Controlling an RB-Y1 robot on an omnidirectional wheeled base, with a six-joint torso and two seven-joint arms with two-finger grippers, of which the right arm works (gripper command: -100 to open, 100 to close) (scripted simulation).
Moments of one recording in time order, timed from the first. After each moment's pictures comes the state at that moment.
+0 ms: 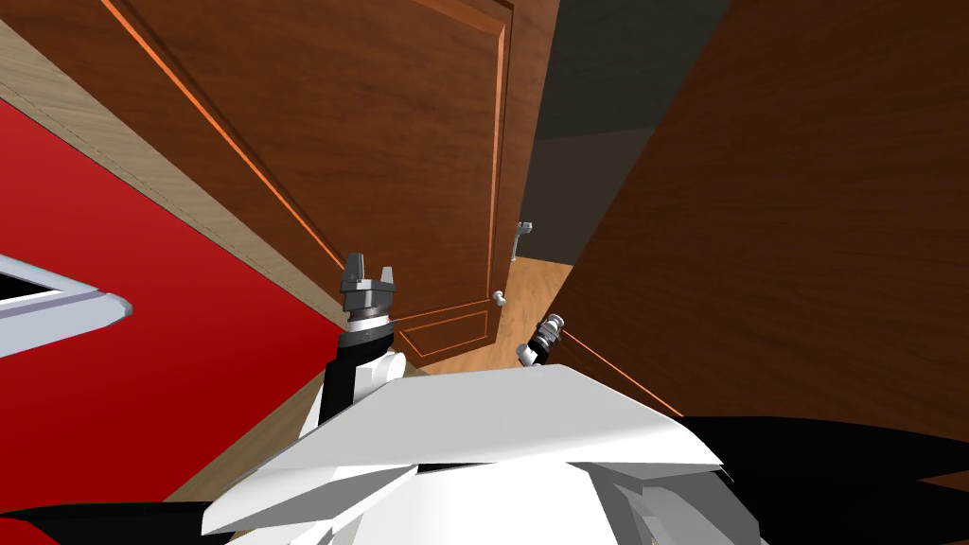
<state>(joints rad) -0.21 0.04 -0.30 -0.57 -0.83 -1.08 -0.97</state>
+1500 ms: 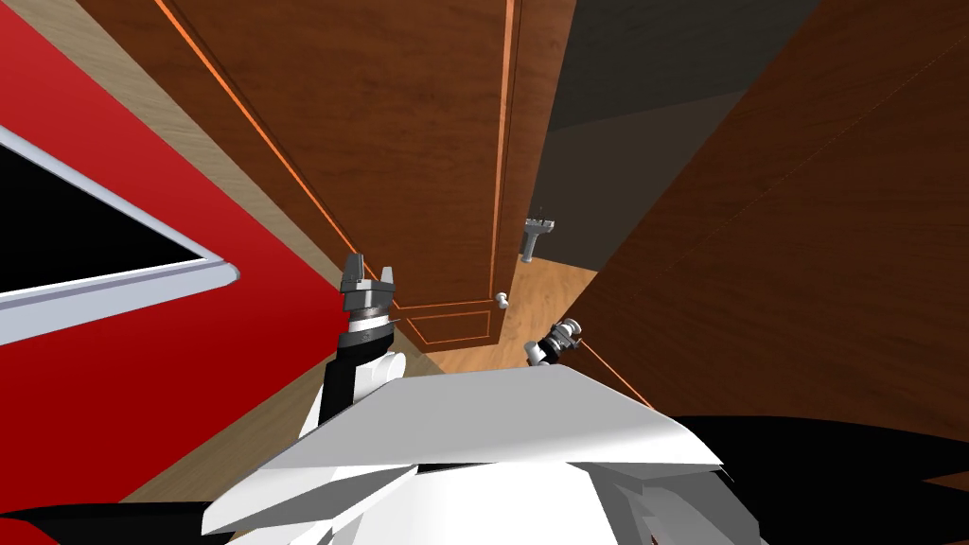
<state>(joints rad) -0.22 0.00 -0.41 -0.59 -0.93 -1.16 -0.91</state>
